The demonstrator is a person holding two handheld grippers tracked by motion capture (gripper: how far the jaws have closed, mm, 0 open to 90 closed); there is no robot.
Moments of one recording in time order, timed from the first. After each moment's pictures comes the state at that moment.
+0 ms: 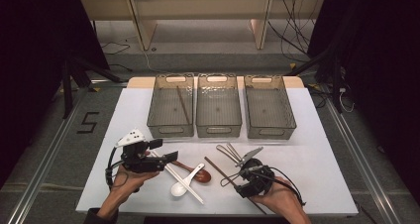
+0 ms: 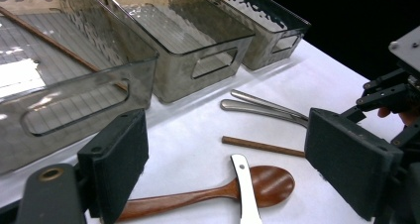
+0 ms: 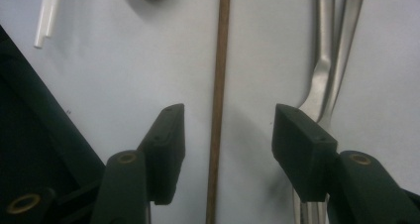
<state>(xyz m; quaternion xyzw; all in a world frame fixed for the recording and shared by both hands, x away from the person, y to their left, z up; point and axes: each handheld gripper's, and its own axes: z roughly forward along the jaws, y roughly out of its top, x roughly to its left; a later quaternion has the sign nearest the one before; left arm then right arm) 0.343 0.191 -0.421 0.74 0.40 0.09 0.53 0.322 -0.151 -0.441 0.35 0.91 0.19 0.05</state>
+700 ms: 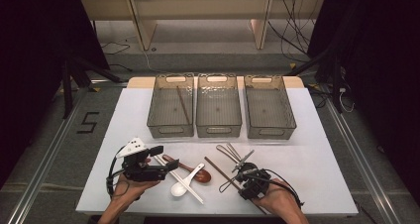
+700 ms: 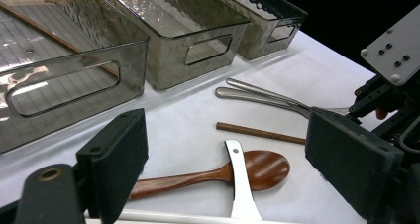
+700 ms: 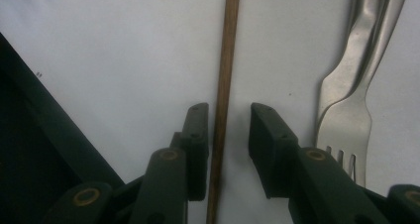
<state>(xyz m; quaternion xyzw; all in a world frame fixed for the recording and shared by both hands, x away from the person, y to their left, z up) 0.329 0.190 -0.430 0.74 0.40 0.10 0.53 0.325 -0.144 -0.457 0.34 0.93 0.12 0.03</state>
